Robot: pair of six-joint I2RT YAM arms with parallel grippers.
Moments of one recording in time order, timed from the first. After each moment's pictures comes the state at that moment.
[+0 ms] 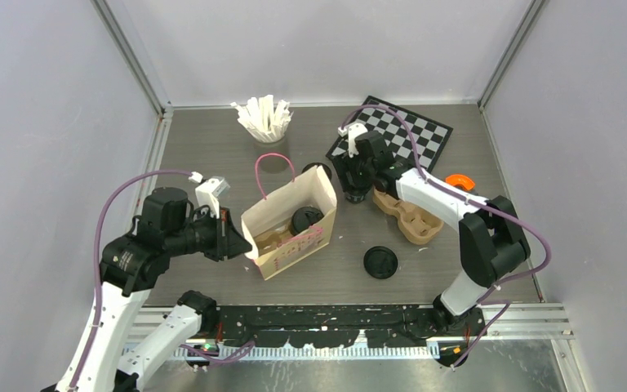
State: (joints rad) left arm -0.40 0.70 1.13 -1.13 0.48 -0.31; right arm 0.54 1.63 1.16 -0.23 0.09 0.00
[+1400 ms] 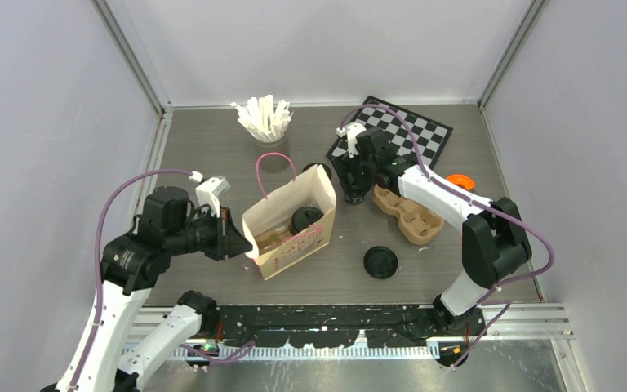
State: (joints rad) left arm -0.40 0.71 1.13 -1.13 0.48 -0.32; right arm 0.53 1.63 1.20 -0.33 0.04 -0.05
